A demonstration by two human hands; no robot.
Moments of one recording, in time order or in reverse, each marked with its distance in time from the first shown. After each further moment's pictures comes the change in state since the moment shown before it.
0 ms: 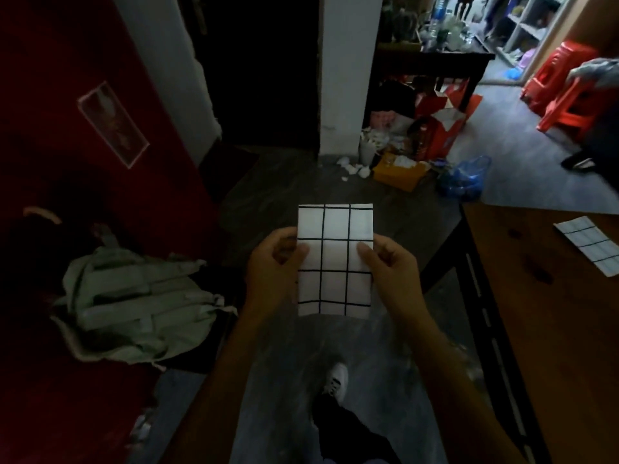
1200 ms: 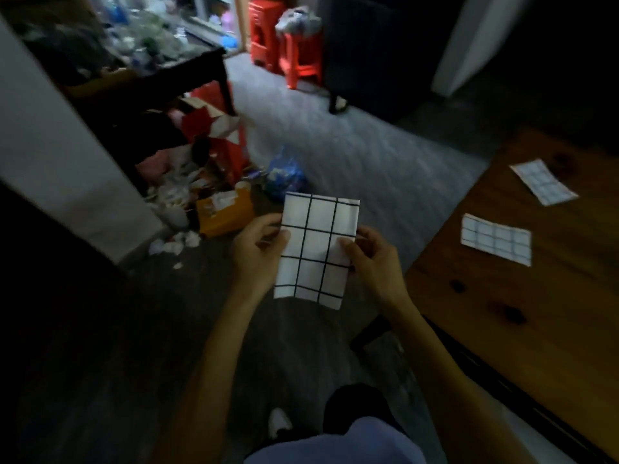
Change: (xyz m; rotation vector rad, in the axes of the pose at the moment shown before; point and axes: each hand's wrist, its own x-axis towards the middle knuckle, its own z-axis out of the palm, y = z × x) left_hand 0.561 0.054 0.379 0.047 -0.851 0.266; right_hand 0.484 0.033 -0.149 0.047 0.872 0.265
